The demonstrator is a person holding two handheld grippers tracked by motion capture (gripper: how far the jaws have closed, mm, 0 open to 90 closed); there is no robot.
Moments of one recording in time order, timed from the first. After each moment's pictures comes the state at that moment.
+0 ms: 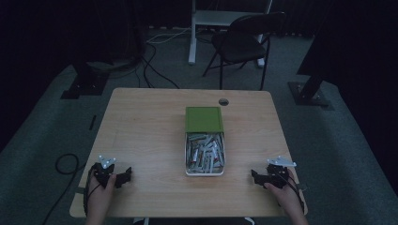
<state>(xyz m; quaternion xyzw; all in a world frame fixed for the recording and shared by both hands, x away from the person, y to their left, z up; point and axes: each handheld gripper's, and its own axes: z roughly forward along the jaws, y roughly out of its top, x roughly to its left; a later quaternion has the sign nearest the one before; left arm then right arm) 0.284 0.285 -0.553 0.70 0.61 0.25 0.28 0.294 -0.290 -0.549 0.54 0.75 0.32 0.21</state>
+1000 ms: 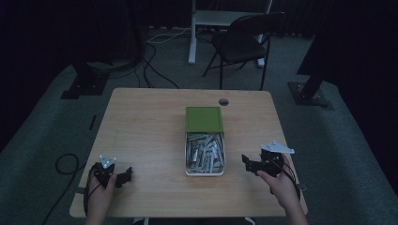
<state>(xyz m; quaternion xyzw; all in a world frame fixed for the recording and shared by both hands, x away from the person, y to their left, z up) 0.285 0.284 -0.553 0.70 0.60 0.25 0.28 0.298 -0.244 -0.464 0.50 0.74 0.38 0.23</state>
